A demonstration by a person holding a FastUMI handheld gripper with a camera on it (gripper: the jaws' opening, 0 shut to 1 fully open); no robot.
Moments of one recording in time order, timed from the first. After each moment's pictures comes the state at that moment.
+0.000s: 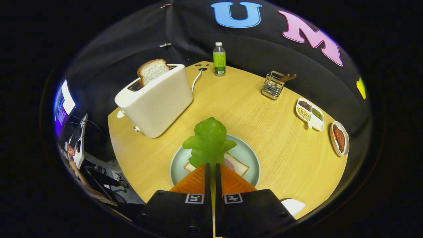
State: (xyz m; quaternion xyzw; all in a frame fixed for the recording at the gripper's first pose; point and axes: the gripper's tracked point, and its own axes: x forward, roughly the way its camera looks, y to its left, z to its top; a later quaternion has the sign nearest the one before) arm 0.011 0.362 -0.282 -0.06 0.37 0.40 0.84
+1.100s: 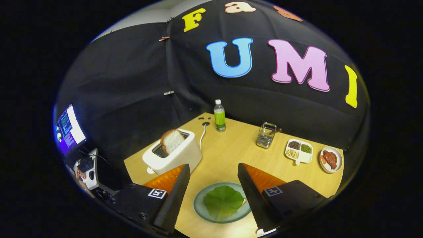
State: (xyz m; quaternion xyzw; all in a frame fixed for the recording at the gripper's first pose) arm 0.024 0.367 -0.074 0.07 0.18 0.40 0.89
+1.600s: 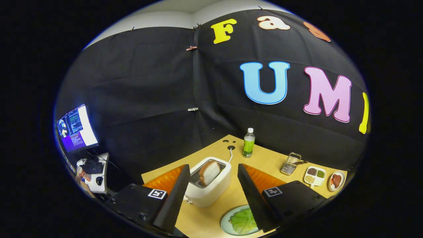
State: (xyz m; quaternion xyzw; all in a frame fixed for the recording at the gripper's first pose) arm -0.019 0.477 0.002 0.07 0.12 0.45 0.88
